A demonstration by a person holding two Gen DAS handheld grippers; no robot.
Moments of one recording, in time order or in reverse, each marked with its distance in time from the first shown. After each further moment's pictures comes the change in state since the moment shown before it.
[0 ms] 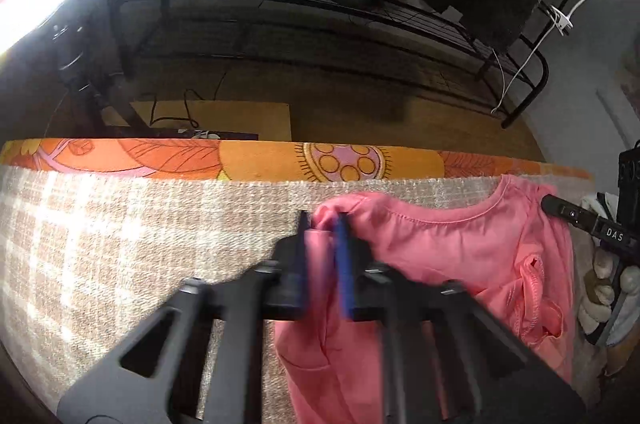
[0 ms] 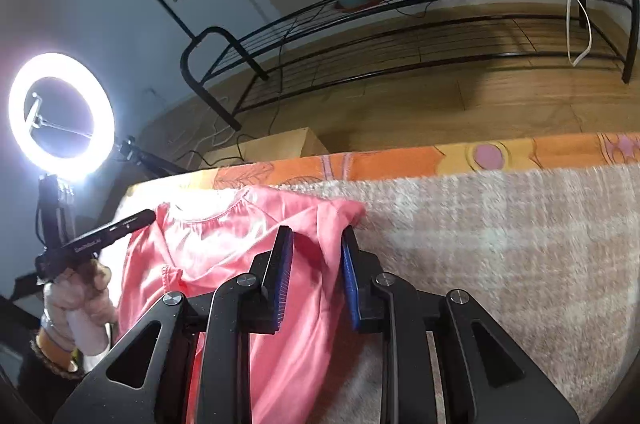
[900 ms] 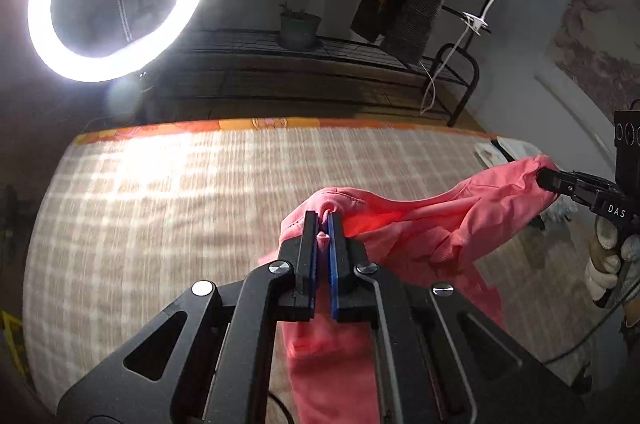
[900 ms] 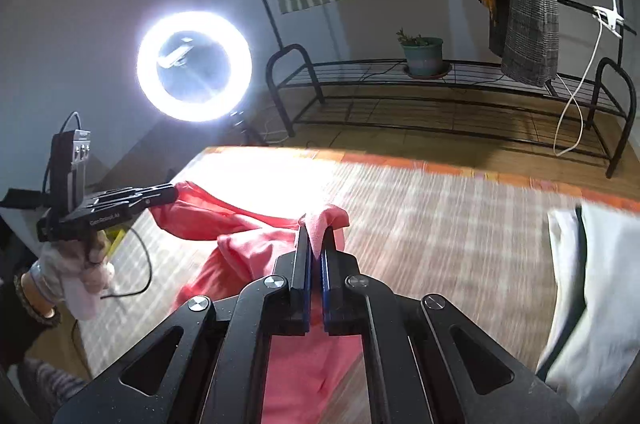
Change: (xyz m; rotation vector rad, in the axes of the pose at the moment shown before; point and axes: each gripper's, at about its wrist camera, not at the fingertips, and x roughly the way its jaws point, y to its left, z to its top) left arm -0.233 -0.057 -0.134 0.118 -0.137 -0.064; right arm -0.196 0.124 -0.117 -0.282 -0.126 0.031
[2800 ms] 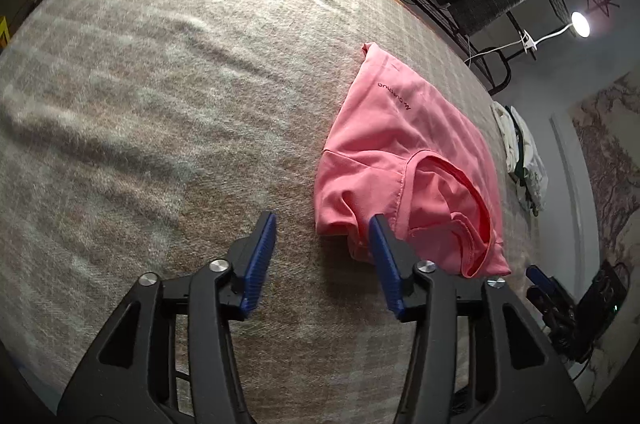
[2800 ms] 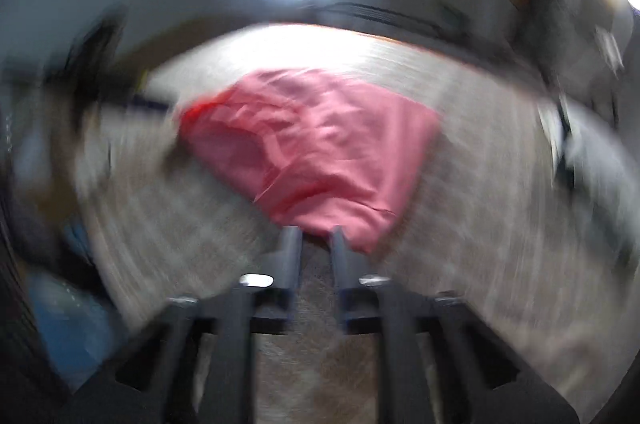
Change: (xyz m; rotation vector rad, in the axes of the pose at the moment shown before) left arm -0.058 0.061 -0.192 -0.507 0.229 -0.084; right arm -0.092 0.086 -0.204 0.016 0.121 -0.069
